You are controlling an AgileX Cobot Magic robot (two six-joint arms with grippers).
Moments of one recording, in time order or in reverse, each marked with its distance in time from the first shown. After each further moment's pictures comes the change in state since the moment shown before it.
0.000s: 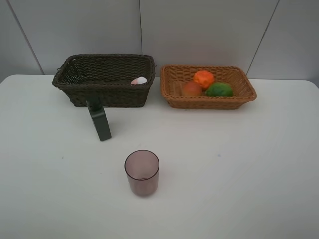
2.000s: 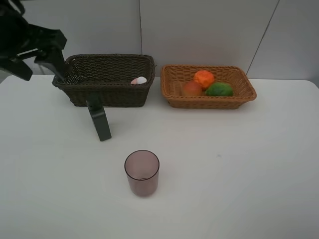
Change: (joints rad) left arm -0.275 1.510 -0.725 -0.040 -0.133 -0.221; right arm -0.008 -0.084 0.003 -0.022 -0.002 0.000
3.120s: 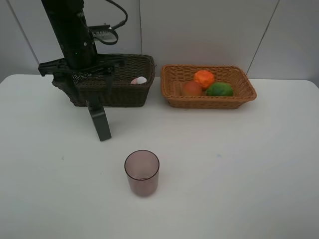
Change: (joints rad) left arm -0.096 0.439 -0.286 0.036 0.161 -0.388; right arm 0.000 0.000 0.000 0.000 0.000 0.000
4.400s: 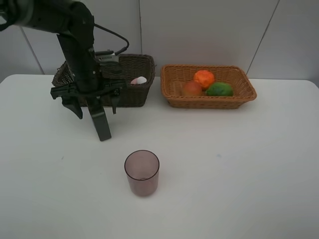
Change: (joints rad) left arm 0.000 0.092 0.111 0.005 -0.194 -0.049; right arm 0.000 0.000 0.000 0.000 0.000 0.000
